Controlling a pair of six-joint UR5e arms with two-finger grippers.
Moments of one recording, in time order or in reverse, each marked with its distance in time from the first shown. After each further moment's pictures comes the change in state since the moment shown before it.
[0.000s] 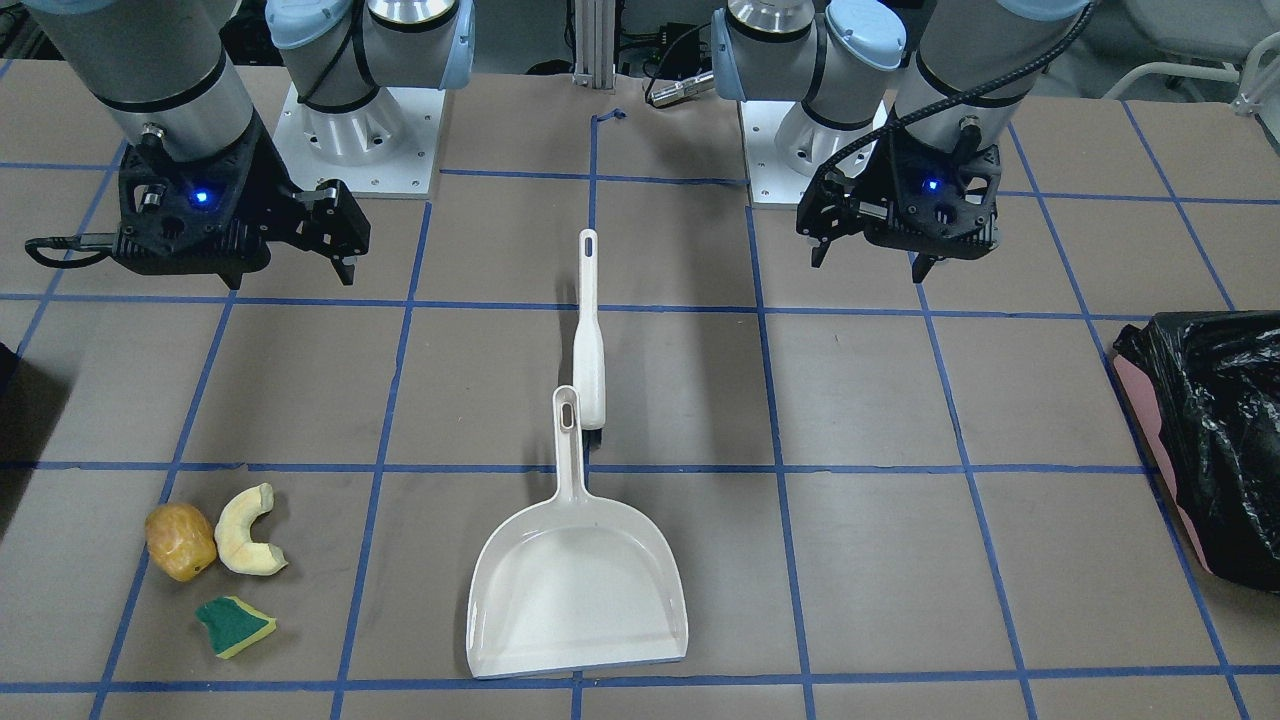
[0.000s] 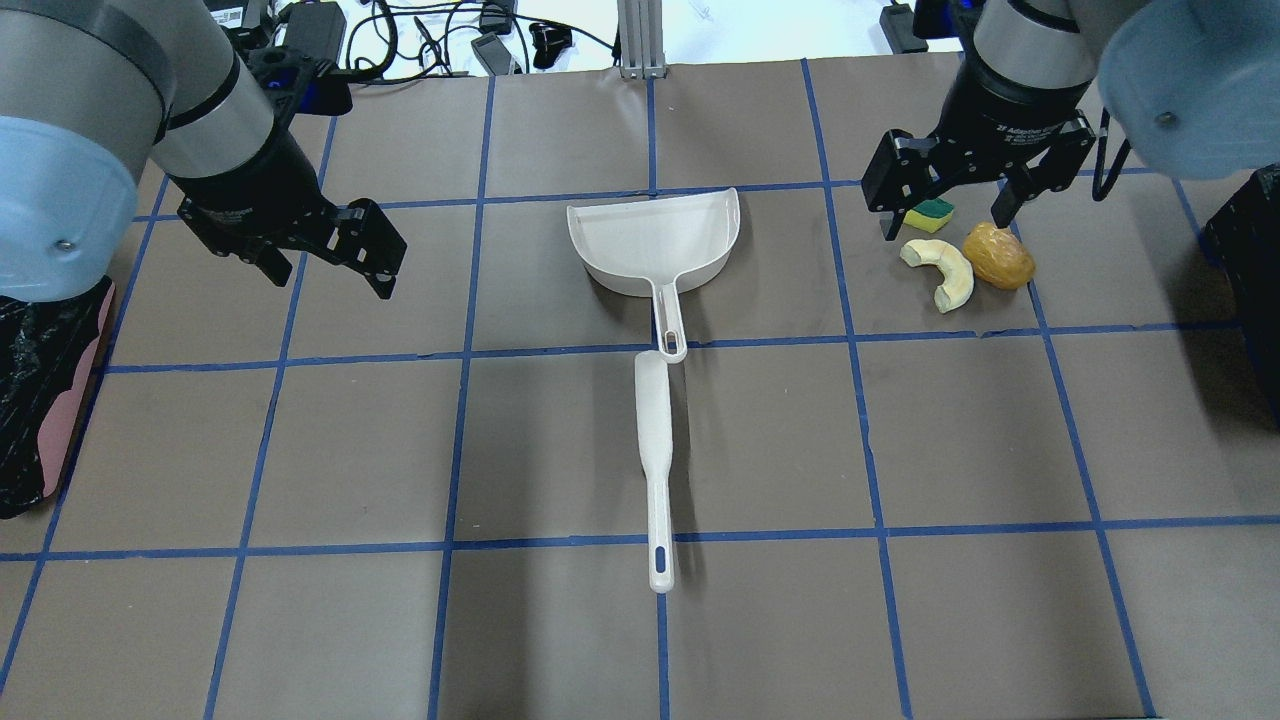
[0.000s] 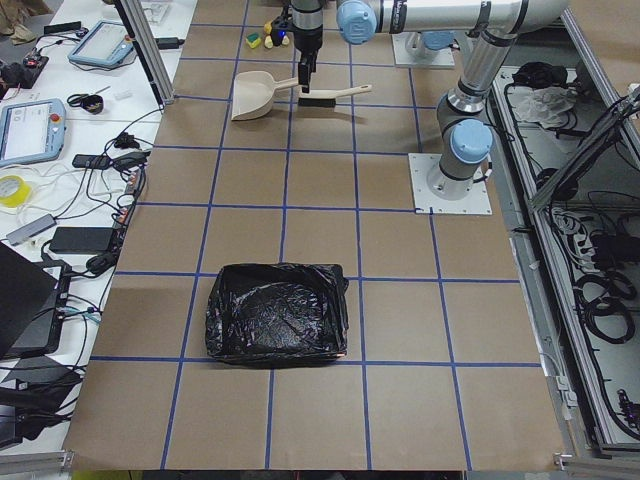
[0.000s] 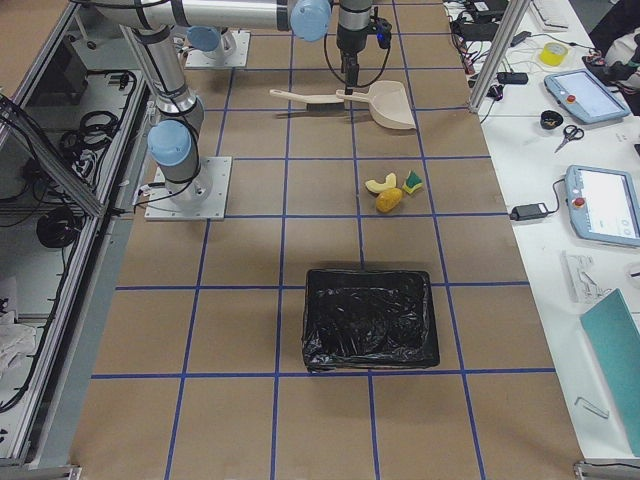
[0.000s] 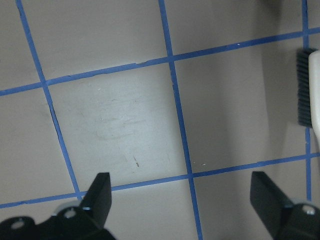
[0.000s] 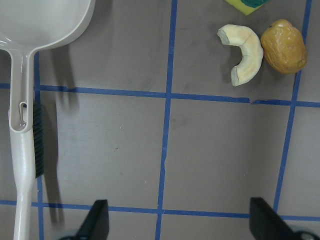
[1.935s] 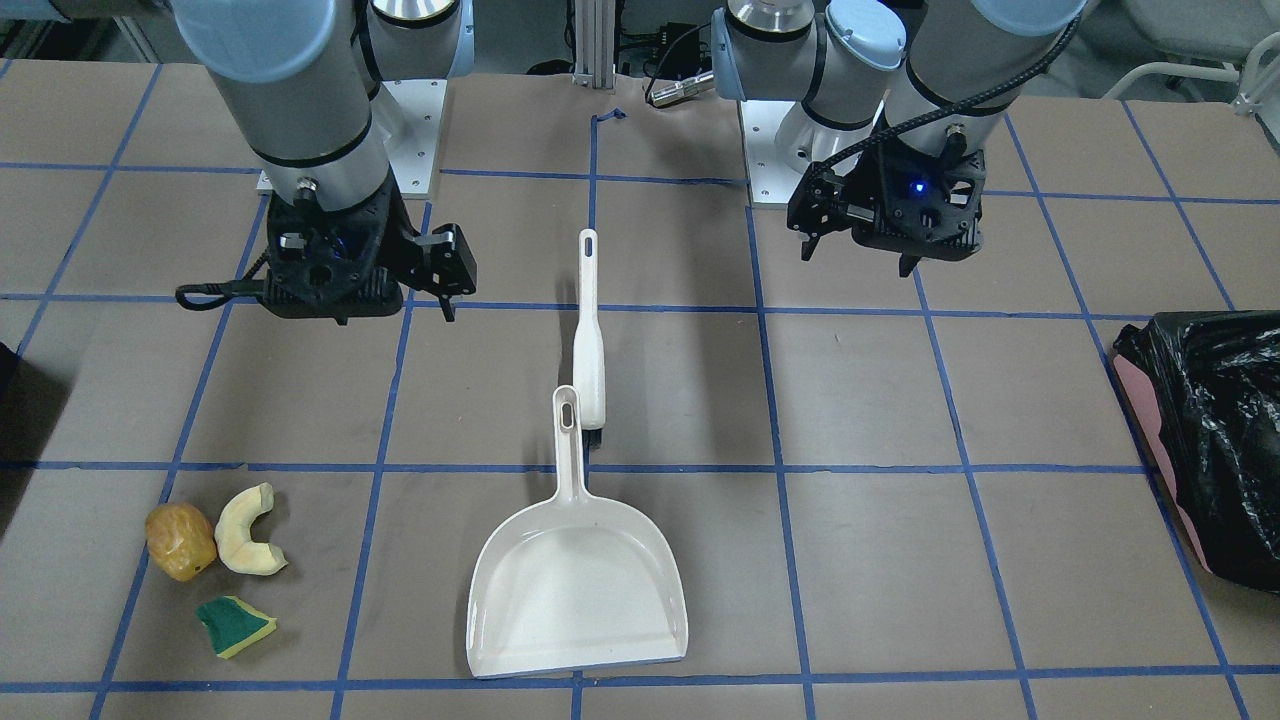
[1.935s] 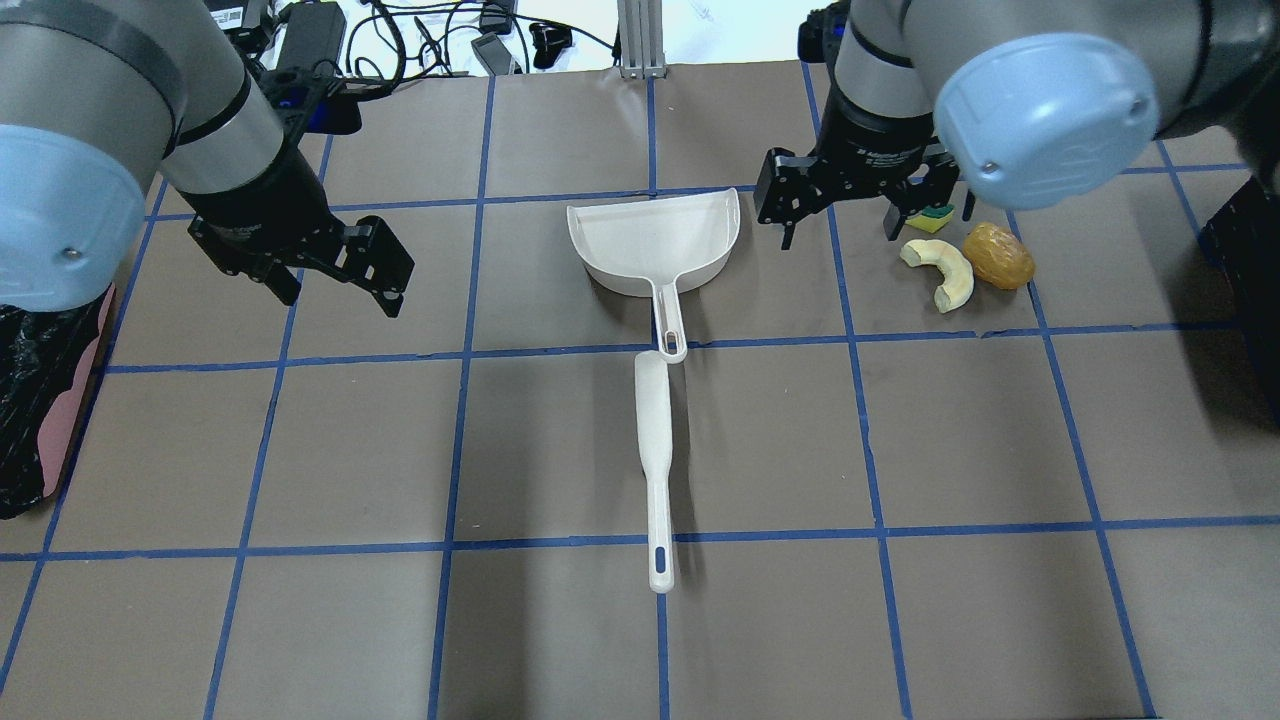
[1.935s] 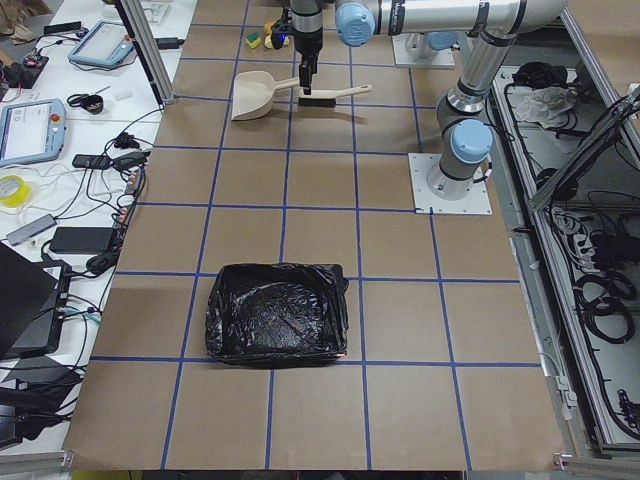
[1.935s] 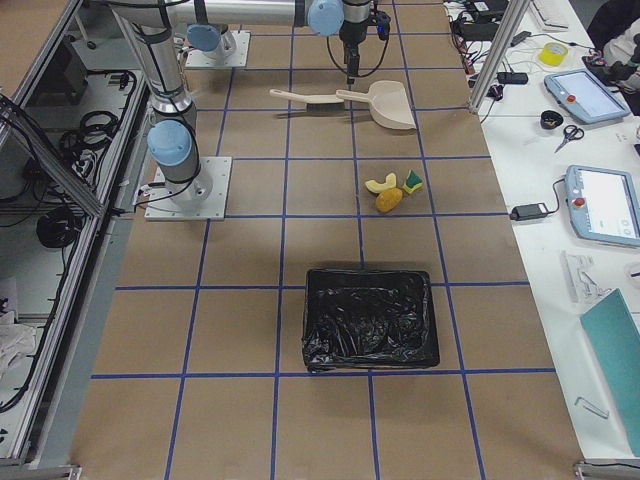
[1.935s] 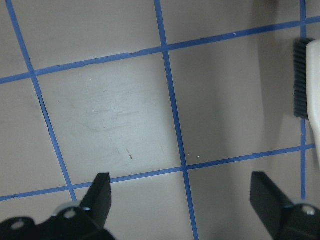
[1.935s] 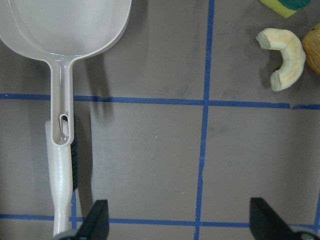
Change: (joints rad) left arm -0.004 0.009 -0.030 -0.031 -0.014 -0.002; right arm 0.159 0.109 -0.012 -0.125 0.011 0.170
